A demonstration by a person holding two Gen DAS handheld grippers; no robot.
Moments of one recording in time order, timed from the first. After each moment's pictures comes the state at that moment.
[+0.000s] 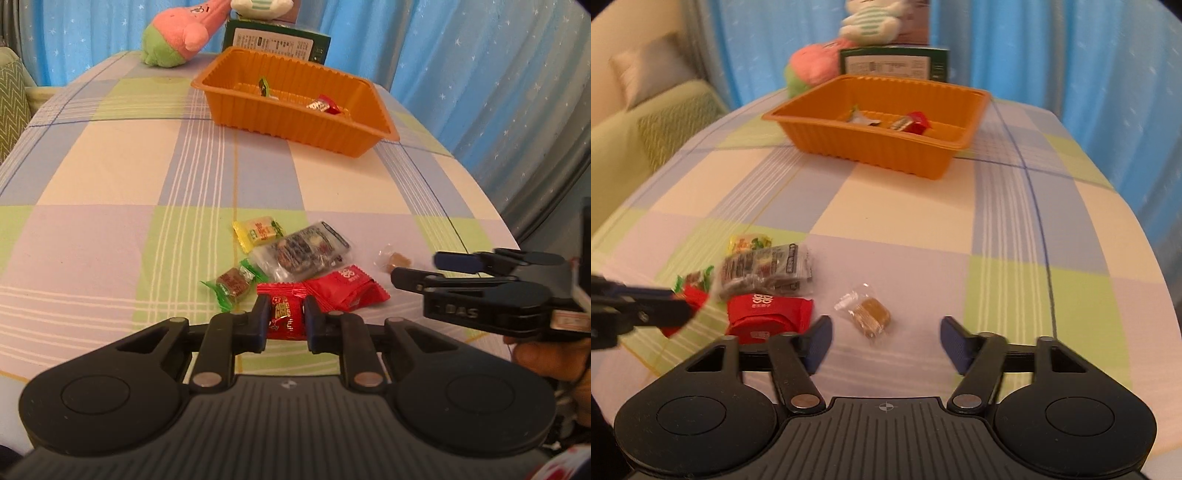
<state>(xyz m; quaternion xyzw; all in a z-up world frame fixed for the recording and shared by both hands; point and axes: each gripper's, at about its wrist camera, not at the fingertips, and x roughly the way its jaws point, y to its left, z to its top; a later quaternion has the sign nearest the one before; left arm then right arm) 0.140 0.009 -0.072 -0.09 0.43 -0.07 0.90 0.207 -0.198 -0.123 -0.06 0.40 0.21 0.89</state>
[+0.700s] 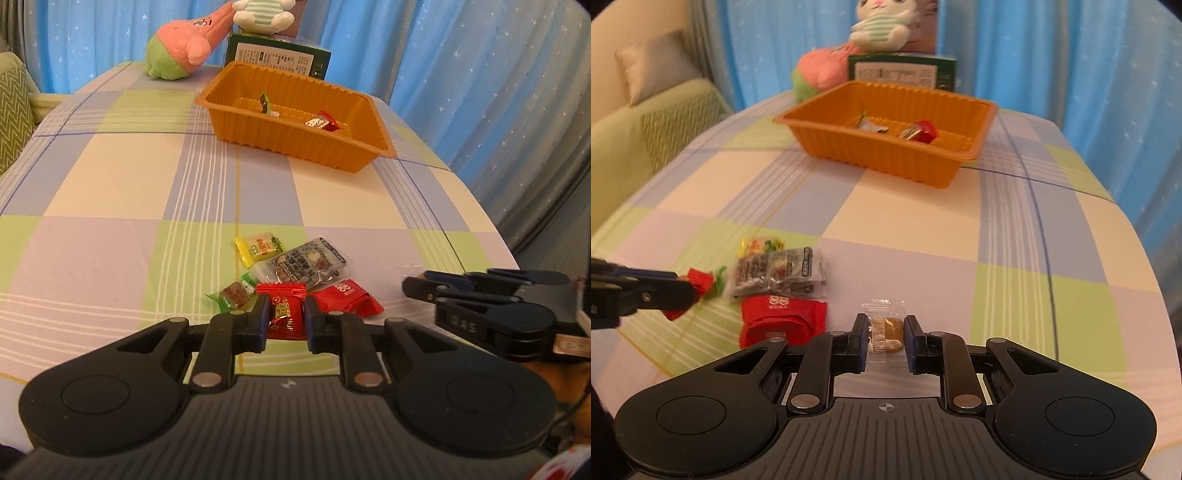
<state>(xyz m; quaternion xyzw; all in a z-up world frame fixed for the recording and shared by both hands) 0.136 0.011 -0.059 -0.10 0.41 -0.06 0.90 0.185 -0.200 -0.103 -0.03 0.39 0.19 0.90</state>
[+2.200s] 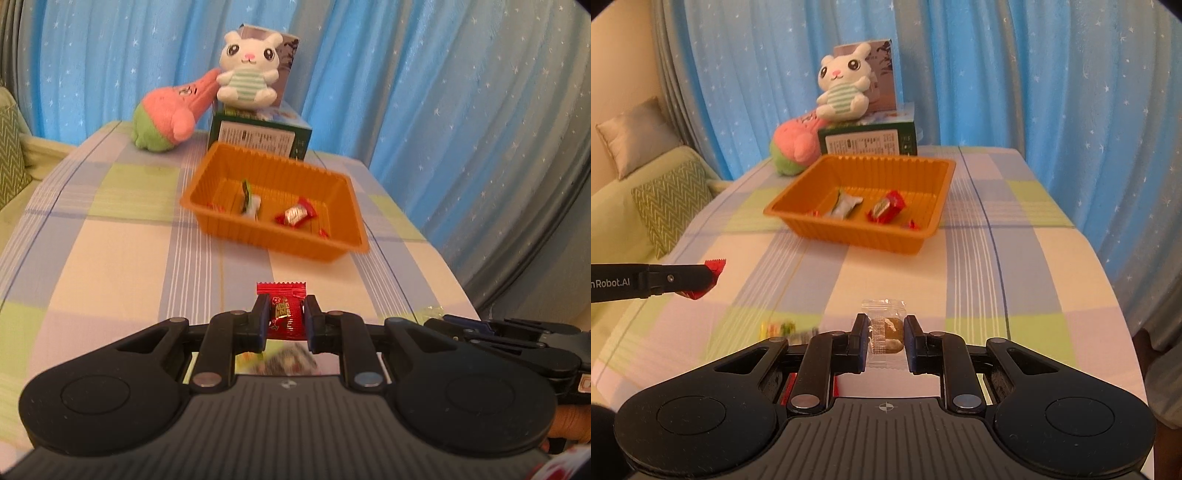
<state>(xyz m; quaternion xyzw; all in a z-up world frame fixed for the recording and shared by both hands) 0.177 0.026 0.019 -0.11 0.34 -0.09 0.93 0.196 -0.224 -0.020 0.04 0.35 0.17 0.92</state>
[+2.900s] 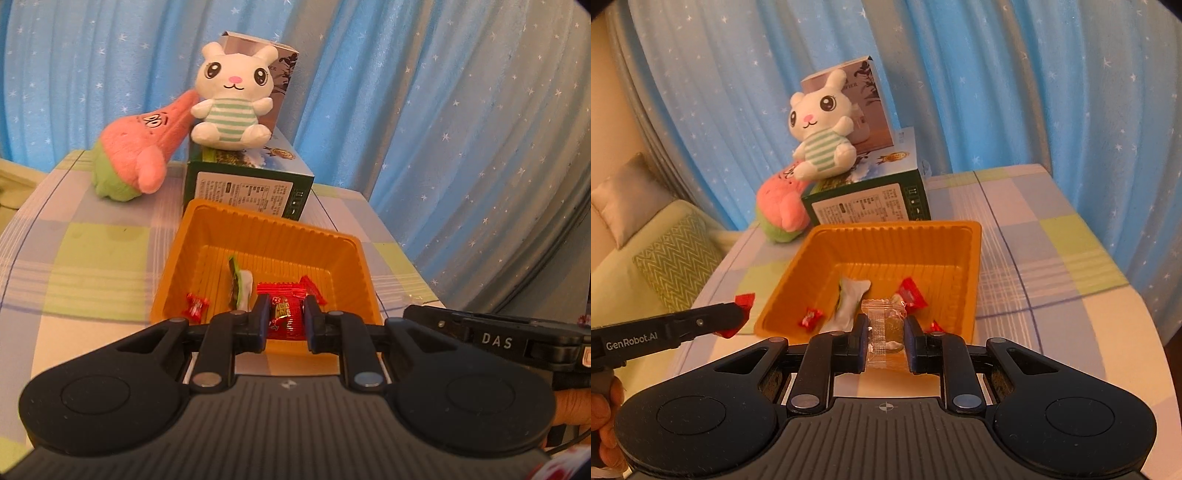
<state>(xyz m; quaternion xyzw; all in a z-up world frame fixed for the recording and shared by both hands) 0.334 0.042 0.038 -0.12 0.35 -0.12 0.92 0.357 -0.206 0.016 0.11 0.36 0.18 0.91</state>
